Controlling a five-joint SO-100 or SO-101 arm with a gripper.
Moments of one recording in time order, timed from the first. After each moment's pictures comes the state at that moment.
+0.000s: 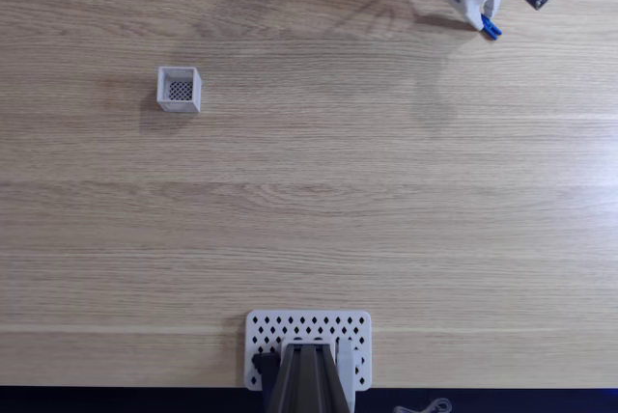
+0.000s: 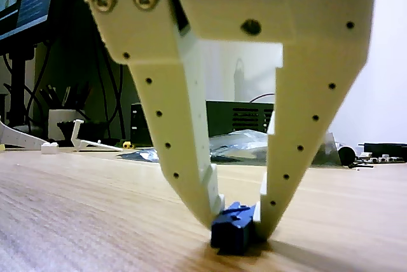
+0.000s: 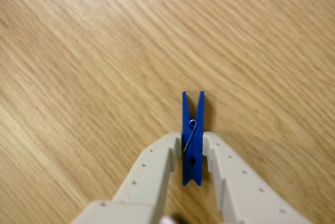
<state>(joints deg) -55.0 93.3 128.9 28.7 -82.8</state>
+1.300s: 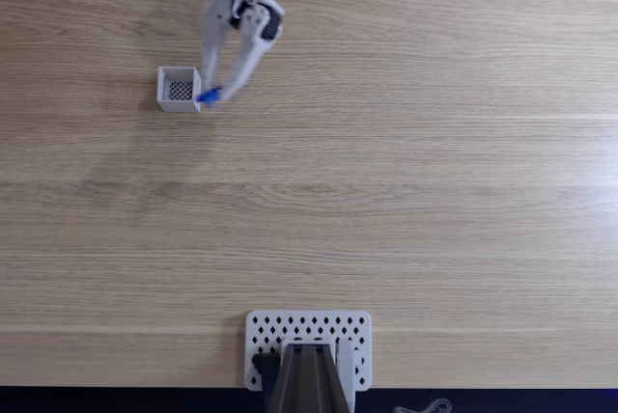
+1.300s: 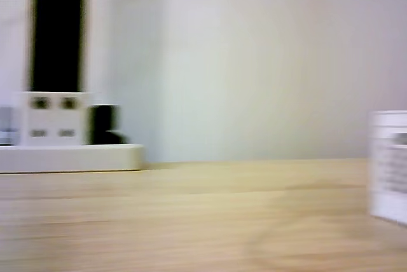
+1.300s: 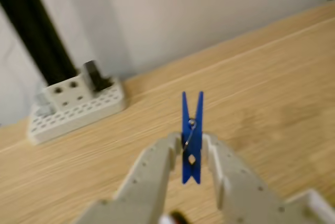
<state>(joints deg) 19.4 110.2 148.2 -23.6 -82.5</state>
